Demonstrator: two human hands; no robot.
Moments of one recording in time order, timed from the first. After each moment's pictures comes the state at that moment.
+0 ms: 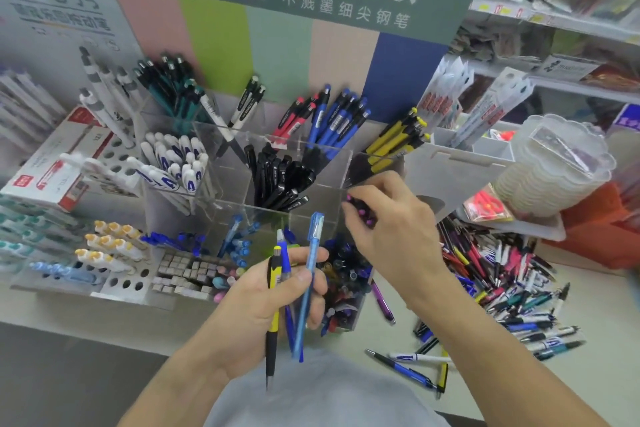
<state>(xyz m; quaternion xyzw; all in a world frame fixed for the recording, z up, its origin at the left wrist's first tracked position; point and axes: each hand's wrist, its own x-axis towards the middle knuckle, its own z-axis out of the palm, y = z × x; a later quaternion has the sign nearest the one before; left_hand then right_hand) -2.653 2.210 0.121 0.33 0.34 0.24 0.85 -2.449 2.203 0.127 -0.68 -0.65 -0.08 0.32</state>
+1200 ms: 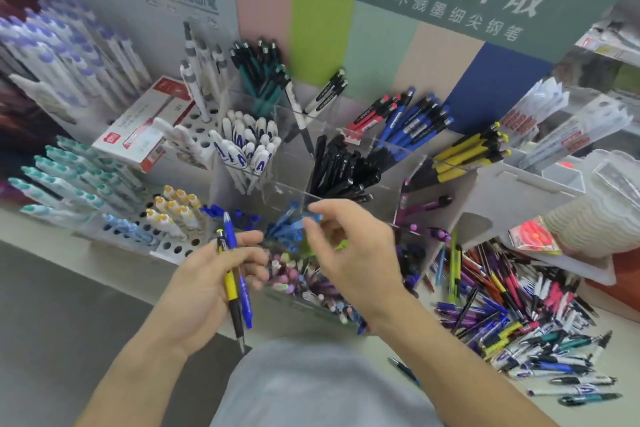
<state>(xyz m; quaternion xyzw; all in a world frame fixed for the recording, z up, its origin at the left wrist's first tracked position) -2.742 2.229 0.105 0.25 0.47 0.40 0.75 -2.550 2.218 0.106 -0.58 -0.66 0.10 0.46</state>
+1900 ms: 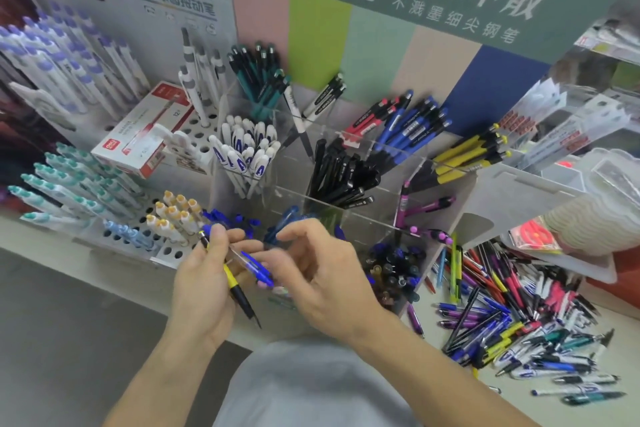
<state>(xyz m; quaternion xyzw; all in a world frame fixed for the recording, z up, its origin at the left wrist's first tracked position) -2.725 2.235 0.104 0.19 0.54 0.50 0.65 -2.577 2.205 0.105 -0.55 -0.64 0.33 0.41</state>
